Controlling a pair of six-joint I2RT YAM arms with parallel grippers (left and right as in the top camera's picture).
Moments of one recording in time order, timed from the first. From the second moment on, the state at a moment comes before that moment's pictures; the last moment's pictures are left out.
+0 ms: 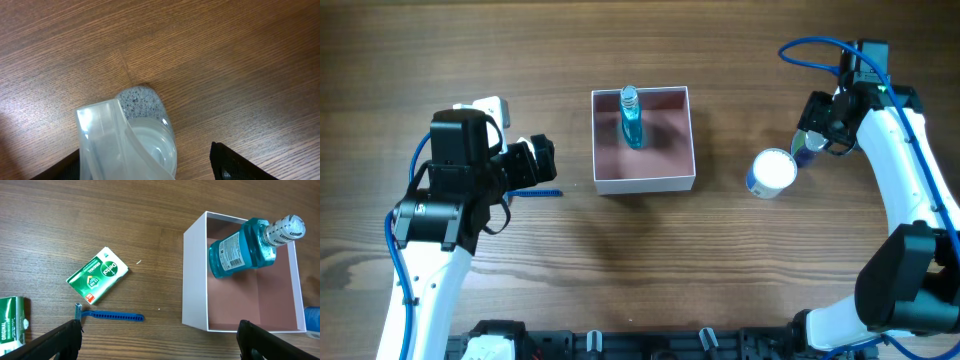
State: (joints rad) left arm -0.07 1.11 1.03 -0.79 0.10 -0.28; right arm -0.11 1.70 1.33 -0.83 0.17 0.26
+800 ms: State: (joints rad) left arm -0.07 1.11 1.03 -0.79 0.10 -0.28; right arm -0.11 1.70 1.33 -0.83 0.17 0.26
